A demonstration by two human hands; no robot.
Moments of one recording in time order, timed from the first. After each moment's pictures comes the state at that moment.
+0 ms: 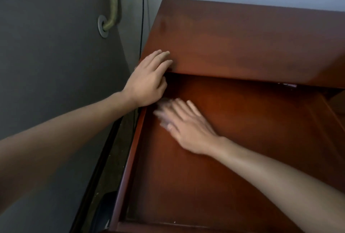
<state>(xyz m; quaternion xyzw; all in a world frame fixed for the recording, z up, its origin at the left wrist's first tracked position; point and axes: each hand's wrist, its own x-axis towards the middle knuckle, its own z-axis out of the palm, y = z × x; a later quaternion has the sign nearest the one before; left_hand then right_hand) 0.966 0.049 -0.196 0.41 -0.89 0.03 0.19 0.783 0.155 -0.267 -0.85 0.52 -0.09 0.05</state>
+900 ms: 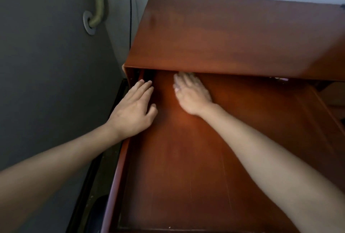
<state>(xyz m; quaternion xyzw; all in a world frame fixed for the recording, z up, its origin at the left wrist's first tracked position) 0.969 0.107 -0.233 0.52 -0.83 -0.13 0.14 0.756 0.059 -0.269 -0.75 0.65 -0.12 0.04</state>
